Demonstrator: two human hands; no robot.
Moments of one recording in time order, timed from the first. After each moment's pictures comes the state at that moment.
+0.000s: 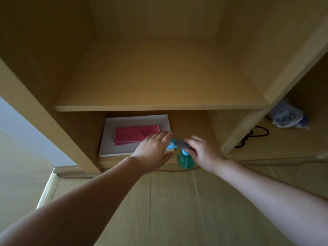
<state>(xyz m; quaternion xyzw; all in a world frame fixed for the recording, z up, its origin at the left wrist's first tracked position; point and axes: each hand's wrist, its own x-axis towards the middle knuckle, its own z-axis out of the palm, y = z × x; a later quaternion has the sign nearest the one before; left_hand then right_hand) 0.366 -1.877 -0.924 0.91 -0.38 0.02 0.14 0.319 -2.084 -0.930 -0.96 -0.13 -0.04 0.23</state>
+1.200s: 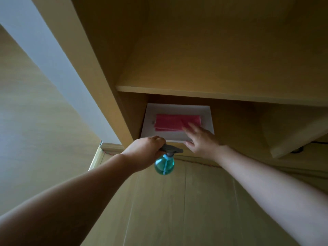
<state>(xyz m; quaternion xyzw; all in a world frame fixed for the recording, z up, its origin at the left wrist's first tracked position) 0.357 -1.737 -0.923 0.95 -0.25 -0.10 0.14 0.398 -1.974 -1.002 -0.97 -0.19 0.09 0.11</state>
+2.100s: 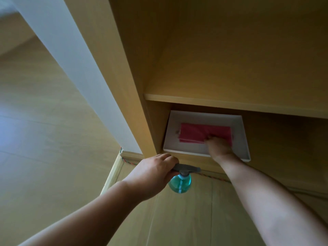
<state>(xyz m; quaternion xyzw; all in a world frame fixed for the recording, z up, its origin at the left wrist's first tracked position) 0.345 -1.688 -0.935 0.94 -0.27 -0.01 0.20 0.478 -1.928 -1.073 -0.99 -0.11 0.11 -0.06</state>
